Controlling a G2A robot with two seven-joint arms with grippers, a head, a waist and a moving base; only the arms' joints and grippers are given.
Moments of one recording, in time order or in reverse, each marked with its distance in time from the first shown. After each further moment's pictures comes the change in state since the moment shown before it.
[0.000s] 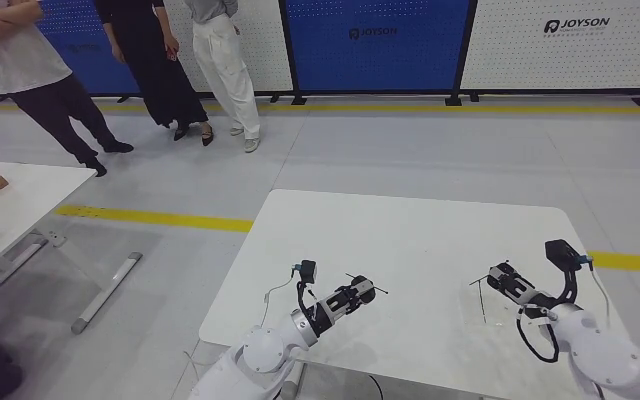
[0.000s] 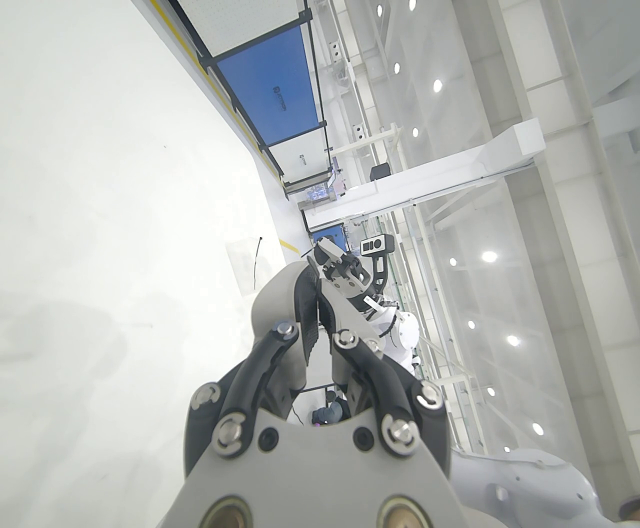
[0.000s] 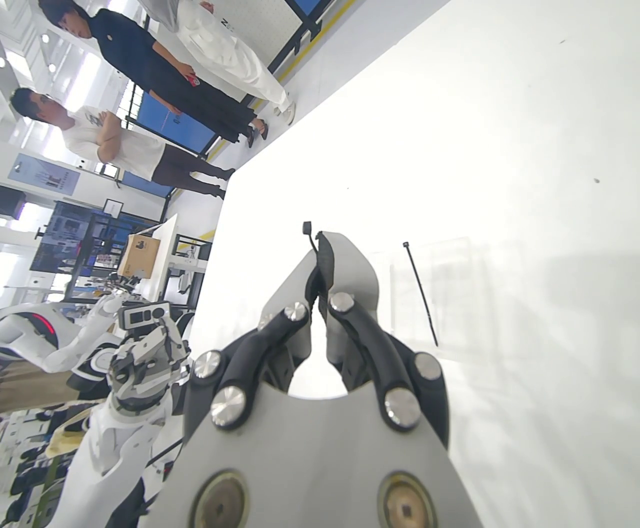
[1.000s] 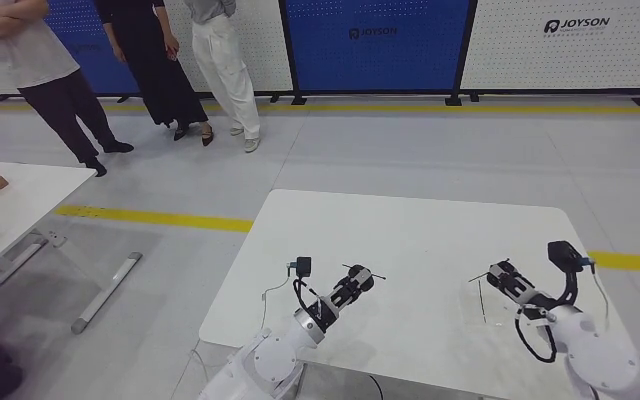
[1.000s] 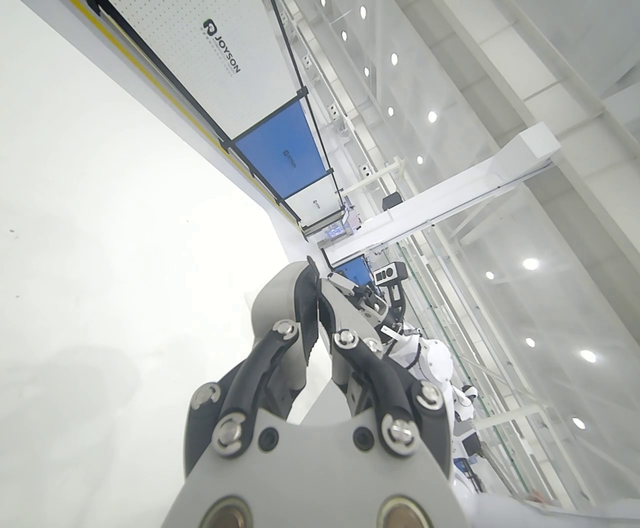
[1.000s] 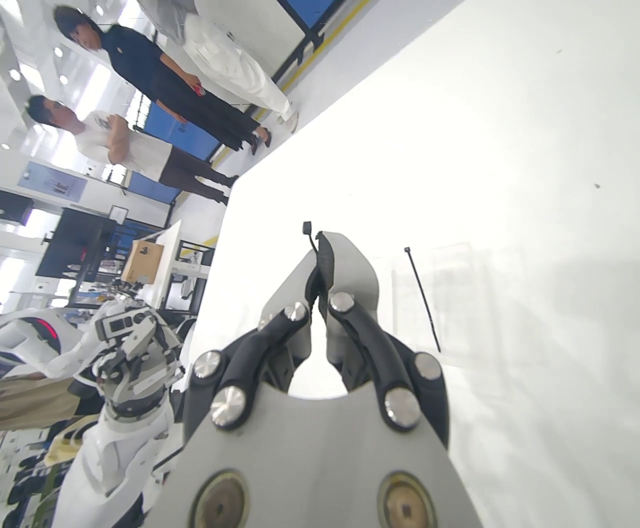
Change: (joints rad) left arm -0.005 -0.014 0.046 -0.023 0.219 -0.010 0.261; right arm -0.043 -0.014 -0.017 -0.032 0.047 -0.020 -0.130
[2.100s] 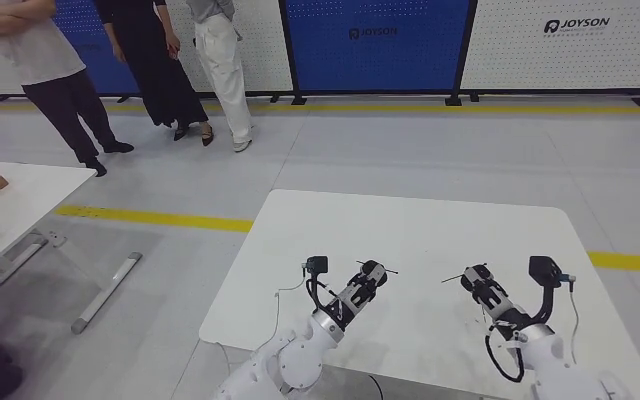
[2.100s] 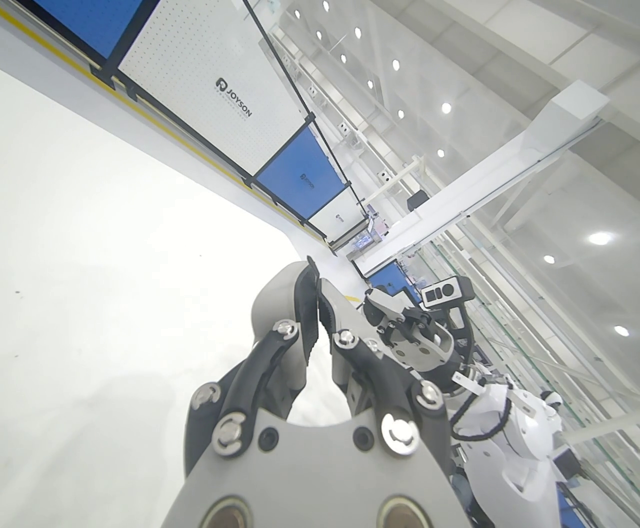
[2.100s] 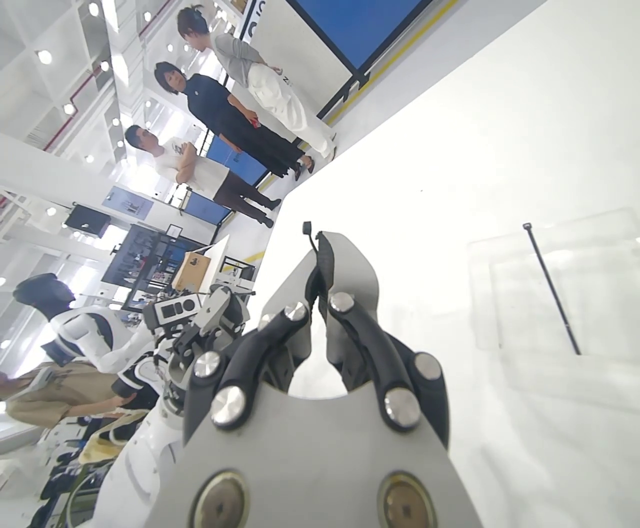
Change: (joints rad) left arm -0.078 -0.032 0.126 0.030 0.245 0.088 0.215; right arm -0.101 -0.029 -0.092 -0.129 0.017 -0.027 -0.240
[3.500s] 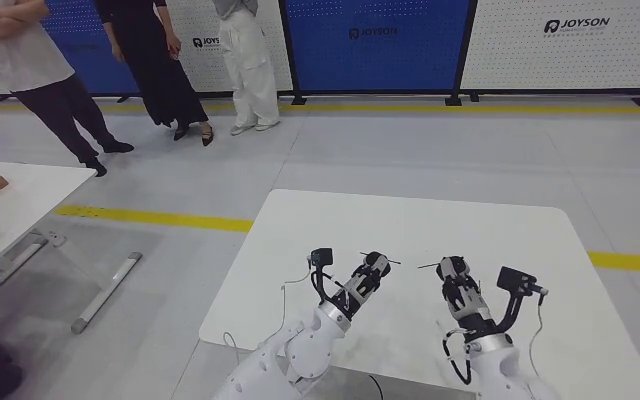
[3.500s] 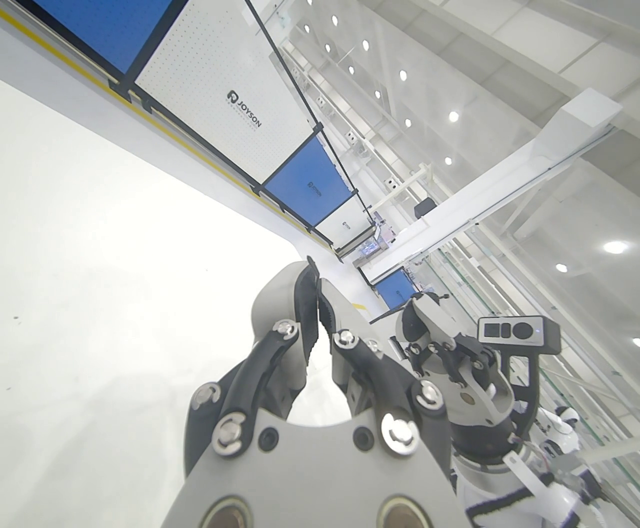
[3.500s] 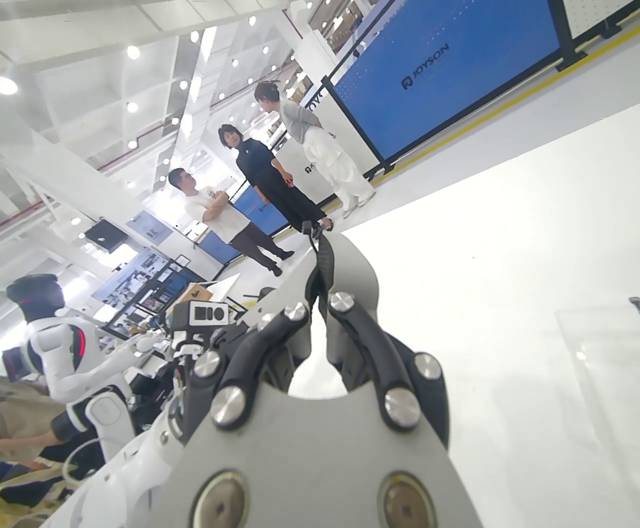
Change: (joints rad) left arm -0.075 -0.023 0.038 0.053 -0.014 0.051 0.038; right arm 0.053 -0.065 -0.261 0.047 -0.297 -0.030 -0.348
